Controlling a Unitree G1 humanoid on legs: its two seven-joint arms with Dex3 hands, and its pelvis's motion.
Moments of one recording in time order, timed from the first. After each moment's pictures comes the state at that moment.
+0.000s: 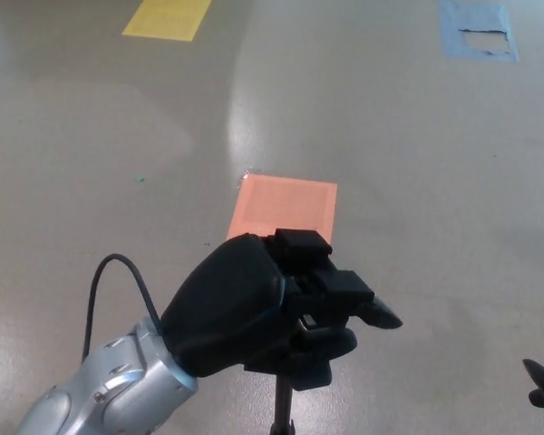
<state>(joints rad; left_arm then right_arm) -0.27 0.37 -0.33 -0.01 0.62 -0.71 0.03 -0.53 -0.45 -0.01 1.28 -0.16 -0.15 0.10</state>
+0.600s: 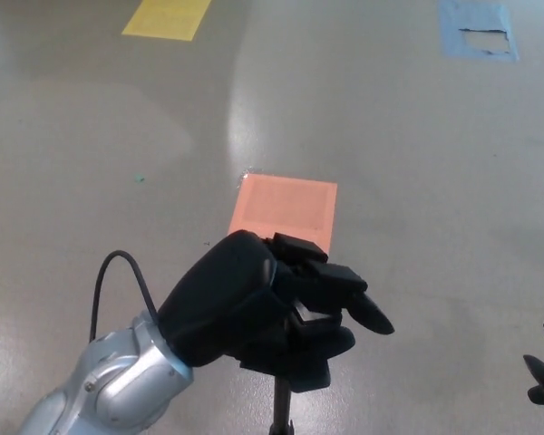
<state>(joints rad) -0.26 0.36 -0.33 -0.03 0.43 -0.63 -0.11 -0.53 -0.45 -0.01 1.28 -0.16 -0.15 0.10</state>
